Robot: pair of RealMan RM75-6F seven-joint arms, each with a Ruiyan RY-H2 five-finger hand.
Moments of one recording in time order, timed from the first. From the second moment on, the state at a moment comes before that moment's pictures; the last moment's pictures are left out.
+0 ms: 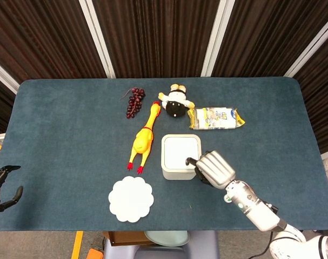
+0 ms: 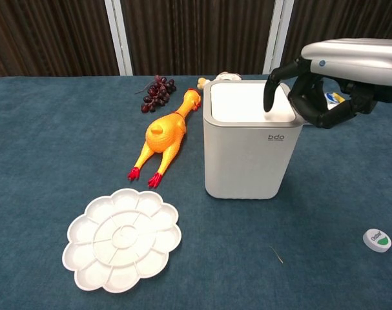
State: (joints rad) left arm -0.07 -1.11 -0.06 -1.55 1.49 1.52 -0.16; right arm 0.61 -1.18 0.14 -1.93 -1.38 0.97 -0.37
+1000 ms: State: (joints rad) left arm -0.07 -1.10 -0.05 -1.56 1.49 1.52 -0.17; right arm 0.64 -1.20 0.11 -1.91 -1.37 0.96 -0.35
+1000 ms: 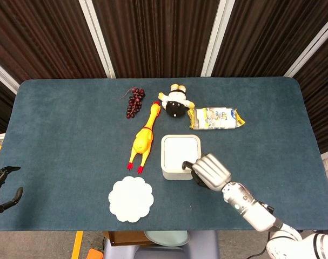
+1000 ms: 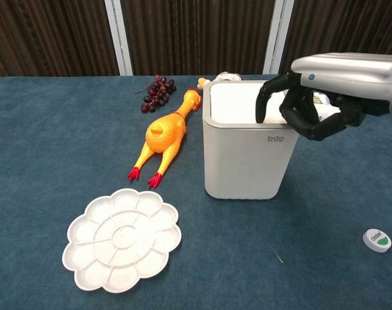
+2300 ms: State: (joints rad) left arm -0.07 -1.10 -0.05 -1.57 1.49 1.51 -0.15; right arm 0.31 -1.21 -0.08 -1.54 -1.76 1.38 0.07
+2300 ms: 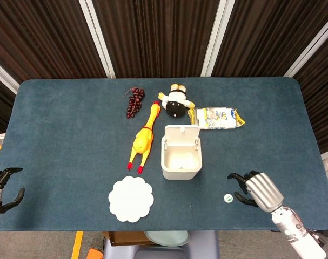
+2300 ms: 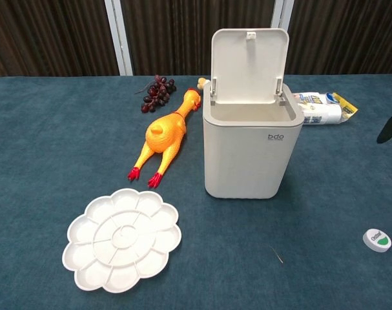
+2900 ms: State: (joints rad) left arm -0.06 -1.09 -0.05 -1.58 1.49 1.52 -0.16; right arm 0.41 -1.25 -0.09 -1.54 -1.72 1.15 -0.05
